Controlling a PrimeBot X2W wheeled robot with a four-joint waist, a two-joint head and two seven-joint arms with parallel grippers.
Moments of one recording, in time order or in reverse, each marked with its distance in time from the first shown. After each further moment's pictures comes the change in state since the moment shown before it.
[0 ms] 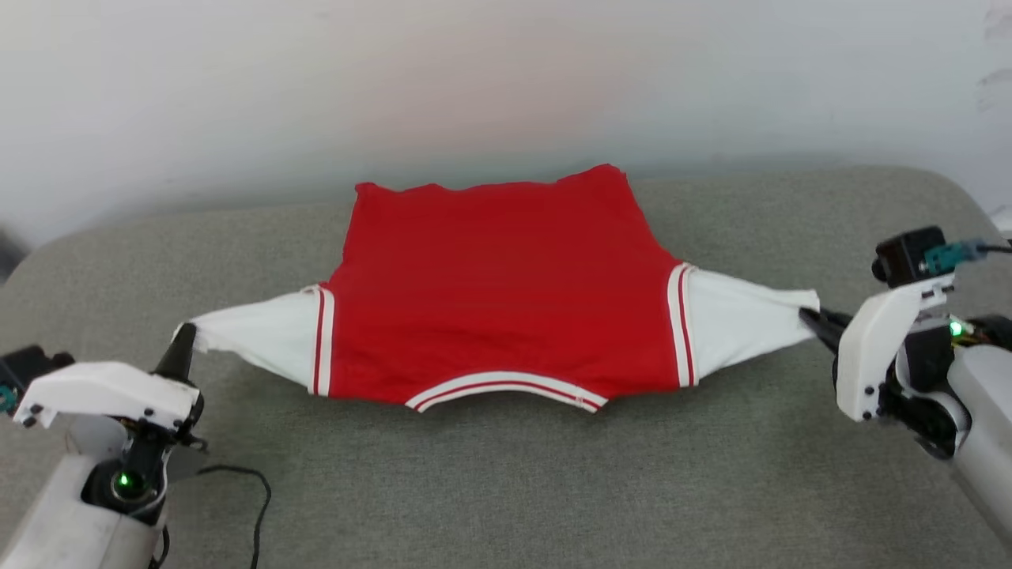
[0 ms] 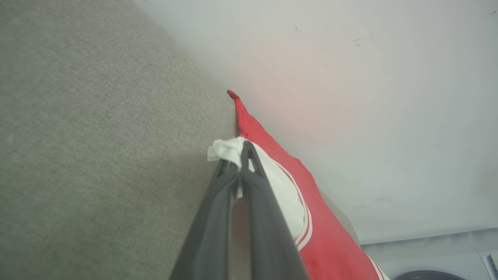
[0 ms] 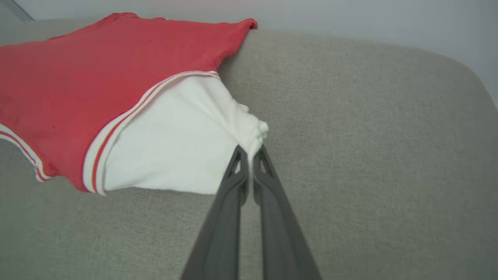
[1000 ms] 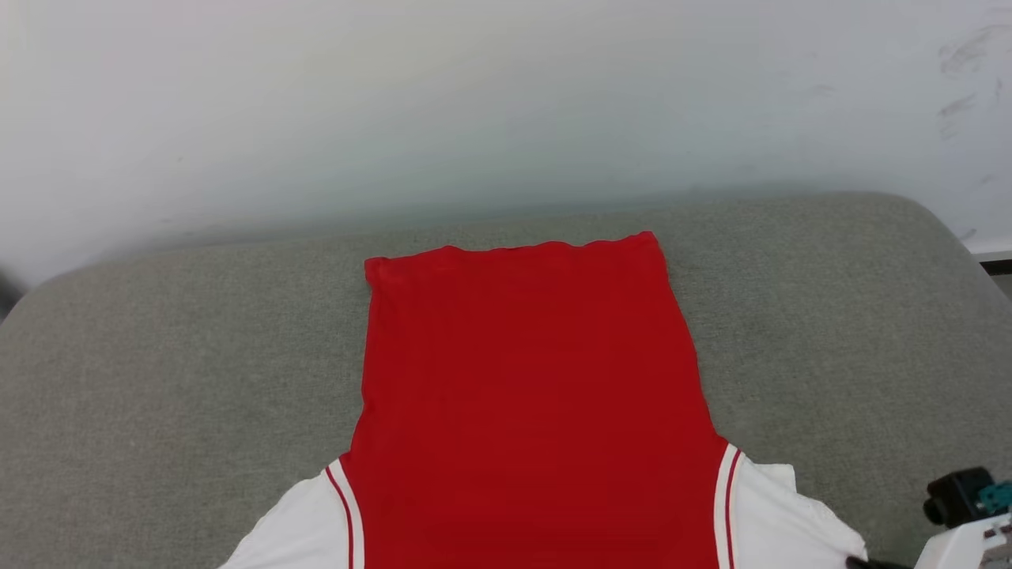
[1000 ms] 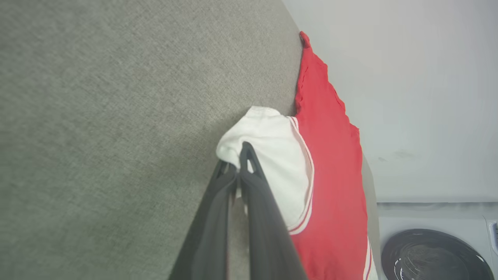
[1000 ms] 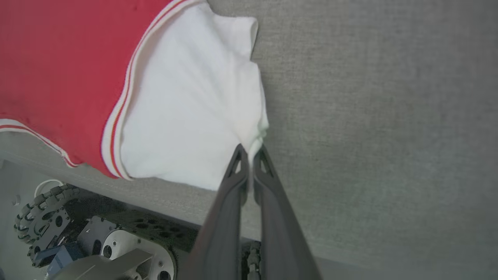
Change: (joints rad) left arm 0.835 0.104 0.085 -0.775 -0.100 0.241 -0.103; right arm 0.612 -0.286 -0.111 -0.455 0.139 0.000 0.098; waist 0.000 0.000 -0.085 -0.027
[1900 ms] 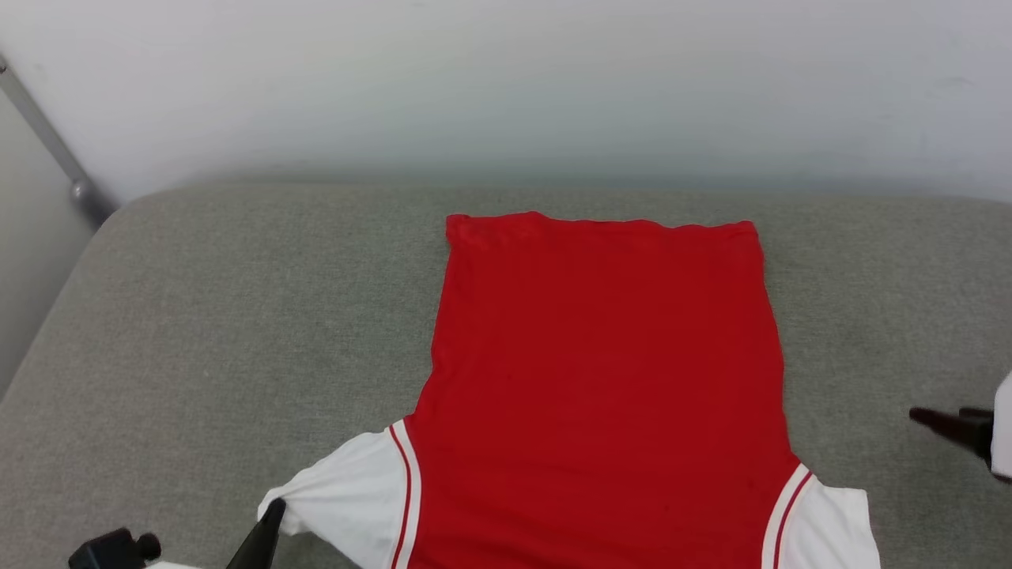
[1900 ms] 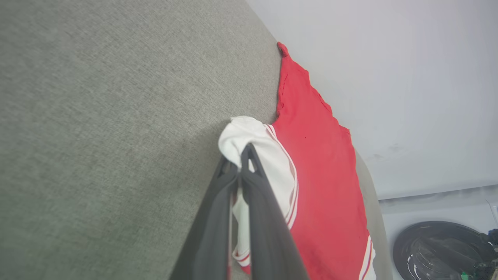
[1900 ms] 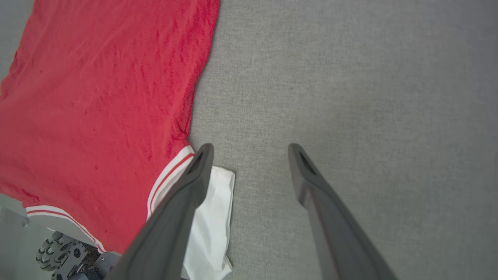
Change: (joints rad) left arm -0.142 -0.038 -0.107 0.058 0.149 -0.080 -0.012; right arm -0.118 0.064 -0.374 -0.015 -0.079 -0.001 0.445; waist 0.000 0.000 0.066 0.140
